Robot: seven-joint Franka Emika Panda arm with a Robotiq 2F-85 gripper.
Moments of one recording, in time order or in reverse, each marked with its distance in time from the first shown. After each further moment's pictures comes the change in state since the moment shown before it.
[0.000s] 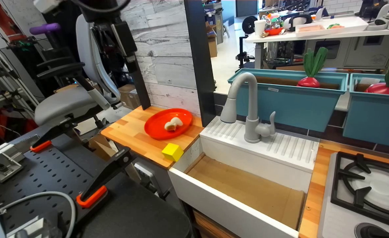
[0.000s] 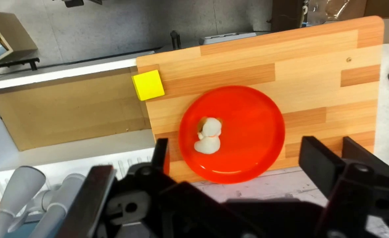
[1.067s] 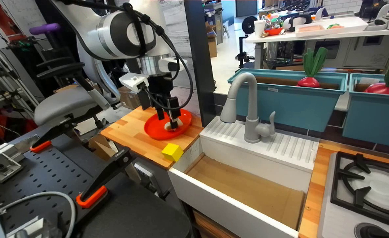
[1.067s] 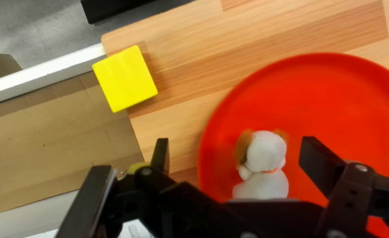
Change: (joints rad) arm 0.035 0.655 -0.069 0.512 0.009 -0.013 0.120
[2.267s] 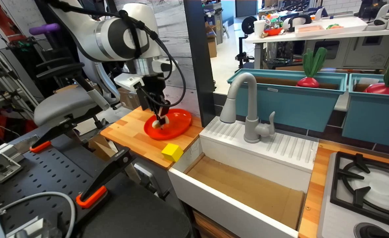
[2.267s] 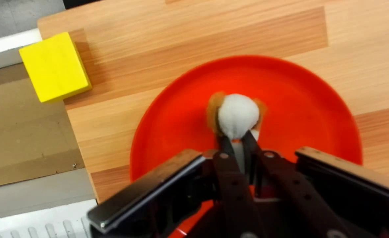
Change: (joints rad) arm 0.043 0.028 0.034 0.045 0.001 0.003 -0.016
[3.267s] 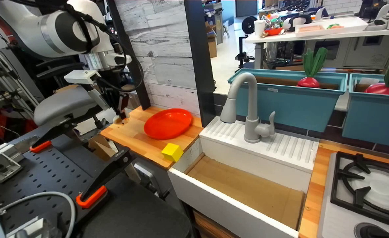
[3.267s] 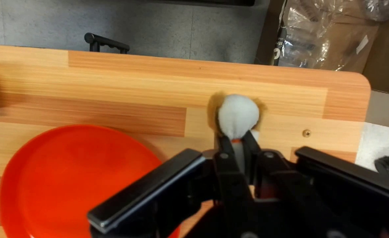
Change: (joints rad) arm 0.209 -0.145 0.034 -0.200 -0.059 0.059 -0.030
